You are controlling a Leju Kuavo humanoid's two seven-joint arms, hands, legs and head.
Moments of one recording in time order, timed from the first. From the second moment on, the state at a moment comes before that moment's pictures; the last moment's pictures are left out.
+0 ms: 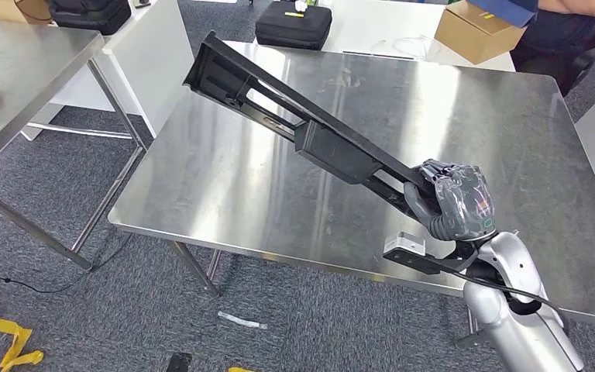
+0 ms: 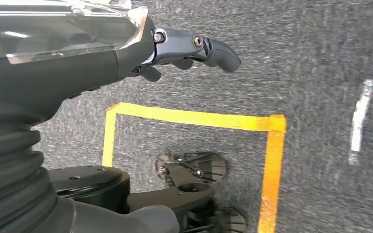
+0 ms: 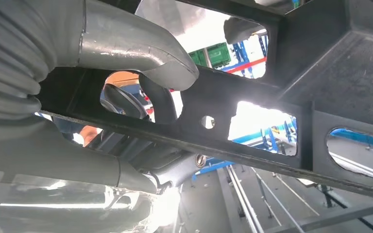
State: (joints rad) left arm -0.12 -0.09 -0.24 -0.26 0.14 0.44 -0.22; right arm -0.32 -0.39 0.31 -1.62 0.93 -0.32 -0.14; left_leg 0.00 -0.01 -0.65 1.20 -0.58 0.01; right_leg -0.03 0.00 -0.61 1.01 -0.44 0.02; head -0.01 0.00
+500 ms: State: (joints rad) left arm -0.12 -0.09 -0.24 -0.26 0.14 0.44 -0.22; right arm -0.32 -0.41 0.31 -1.62 0.92 -0.32 -0.14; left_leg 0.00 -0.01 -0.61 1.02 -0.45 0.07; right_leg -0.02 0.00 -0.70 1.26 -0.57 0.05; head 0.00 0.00
